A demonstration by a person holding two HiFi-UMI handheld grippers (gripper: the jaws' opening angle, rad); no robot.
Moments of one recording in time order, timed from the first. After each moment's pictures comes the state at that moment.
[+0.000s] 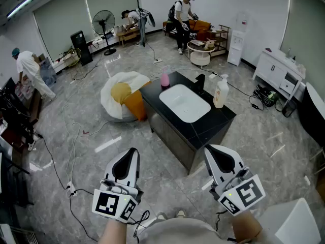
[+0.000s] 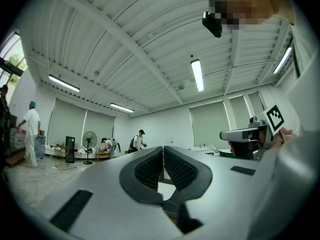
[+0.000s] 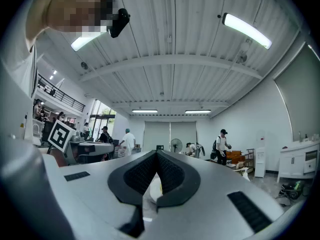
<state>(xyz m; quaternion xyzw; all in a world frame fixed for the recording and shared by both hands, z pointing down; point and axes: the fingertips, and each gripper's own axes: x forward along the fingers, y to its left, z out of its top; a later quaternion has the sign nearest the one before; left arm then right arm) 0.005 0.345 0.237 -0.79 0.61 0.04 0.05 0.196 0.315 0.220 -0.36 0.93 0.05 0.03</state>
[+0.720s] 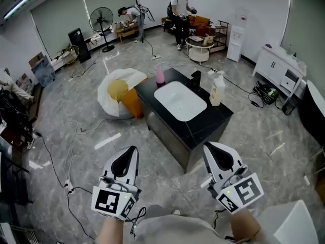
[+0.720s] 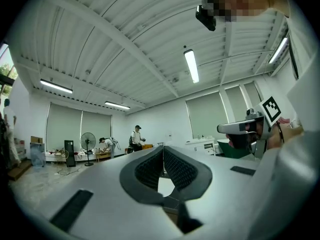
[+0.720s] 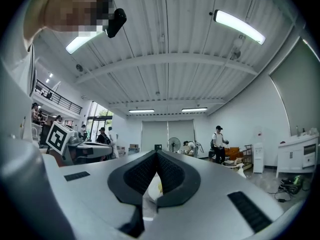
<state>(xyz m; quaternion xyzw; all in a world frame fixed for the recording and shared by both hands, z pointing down) 0.054 0.310 0.255 -0.80 0.60 -0.01 0.07 0.241 0.277 0.237 -0.36 0.93 0.03 0.03</state>
